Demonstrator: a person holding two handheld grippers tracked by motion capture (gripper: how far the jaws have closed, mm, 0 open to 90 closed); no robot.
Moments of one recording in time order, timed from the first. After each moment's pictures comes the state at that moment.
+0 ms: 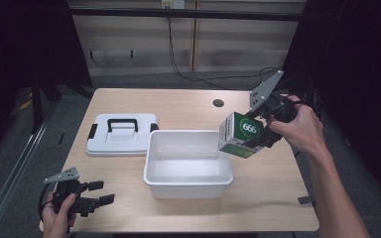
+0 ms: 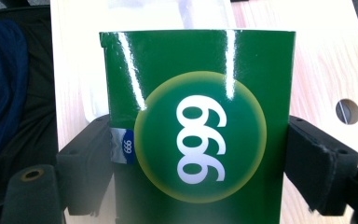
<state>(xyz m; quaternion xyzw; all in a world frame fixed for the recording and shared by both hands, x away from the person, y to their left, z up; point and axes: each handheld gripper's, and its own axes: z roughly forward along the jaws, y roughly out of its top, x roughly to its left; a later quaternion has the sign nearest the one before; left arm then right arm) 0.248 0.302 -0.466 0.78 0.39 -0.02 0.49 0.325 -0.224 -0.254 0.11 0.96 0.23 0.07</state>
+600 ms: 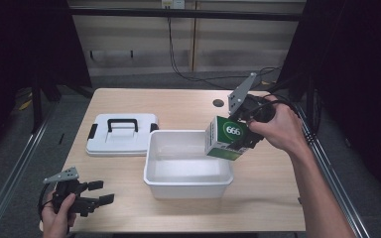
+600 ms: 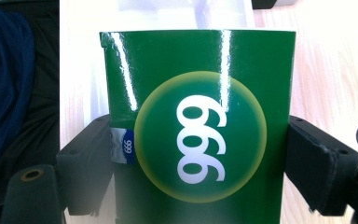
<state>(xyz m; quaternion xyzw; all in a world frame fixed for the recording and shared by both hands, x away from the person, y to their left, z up) 0.248 0.302 -0.466 0.78 0.39 -0.02 0.49 0.337 -0.185 -0.265 0.08 0.97 0.21 0.05</state>
